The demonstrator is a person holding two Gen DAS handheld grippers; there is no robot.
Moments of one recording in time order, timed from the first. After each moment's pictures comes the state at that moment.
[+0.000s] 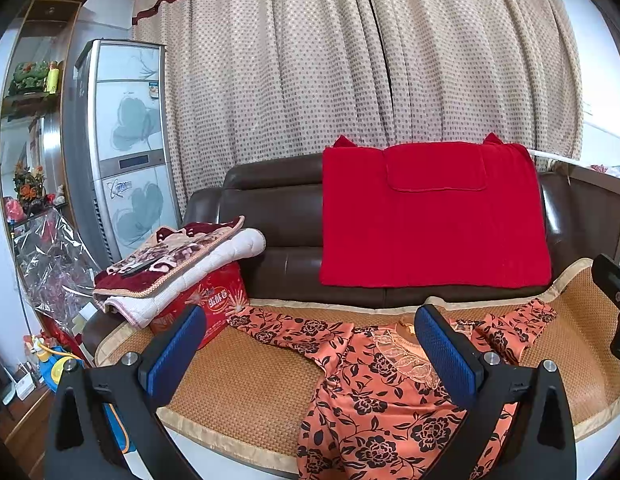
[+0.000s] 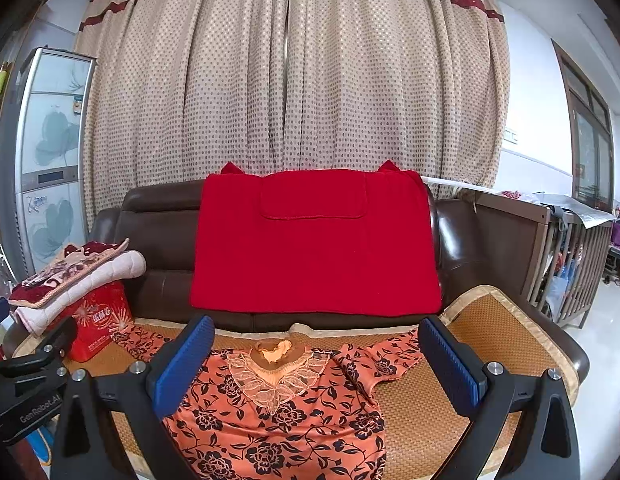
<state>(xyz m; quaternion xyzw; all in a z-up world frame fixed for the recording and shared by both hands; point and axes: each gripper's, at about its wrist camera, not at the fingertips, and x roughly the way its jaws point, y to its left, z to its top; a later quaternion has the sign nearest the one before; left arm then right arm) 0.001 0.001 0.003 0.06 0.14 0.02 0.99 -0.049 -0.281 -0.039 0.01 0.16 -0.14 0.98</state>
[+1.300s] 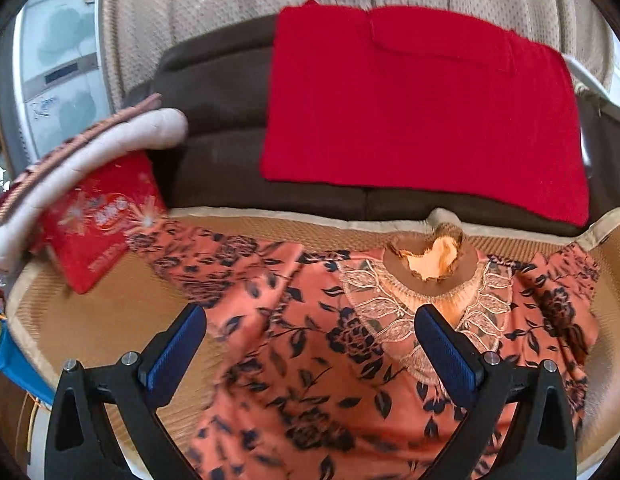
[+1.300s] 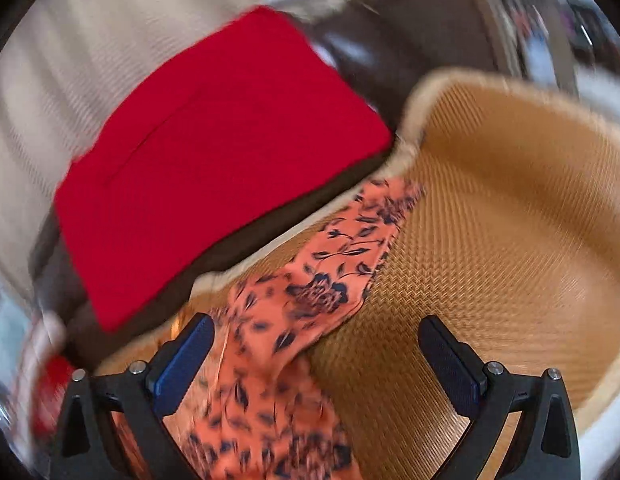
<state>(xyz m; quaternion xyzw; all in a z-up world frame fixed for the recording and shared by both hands) 0.244 -0.081 -0.201 0.04 0.34 -0.02 0.94 0.103 -0.581 -0.295 0.33 0.30 -0.21 0.87</state>
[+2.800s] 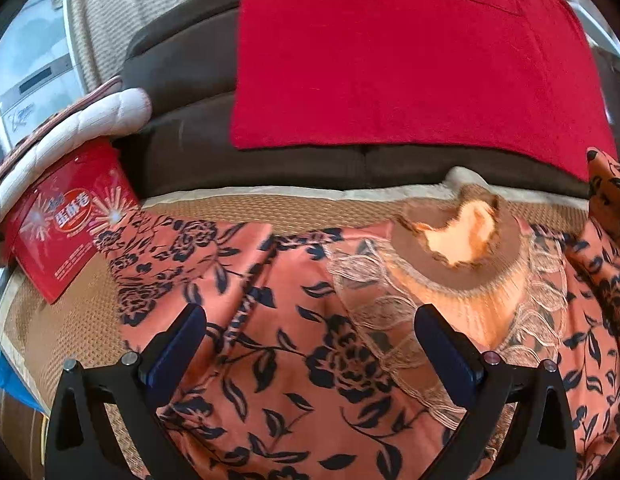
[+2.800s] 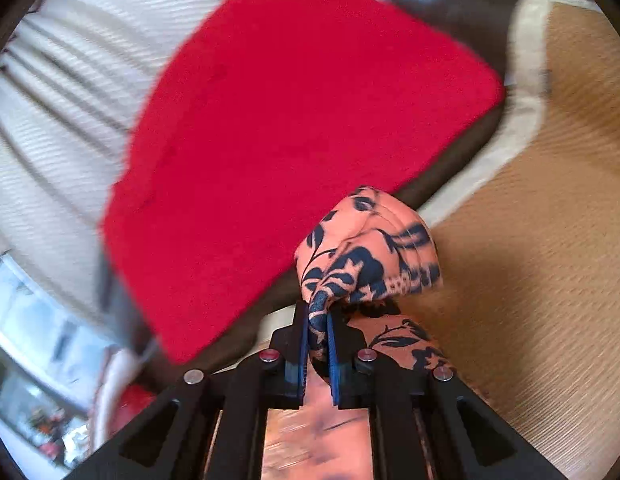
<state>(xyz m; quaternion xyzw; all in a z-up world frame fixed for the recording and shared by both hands) 0.312 -0.104 -0.260 0.08 0.37 0.00 0.93 0.246 -0.548 -0.266 0.42 0.27 -0.02 0.86</state>
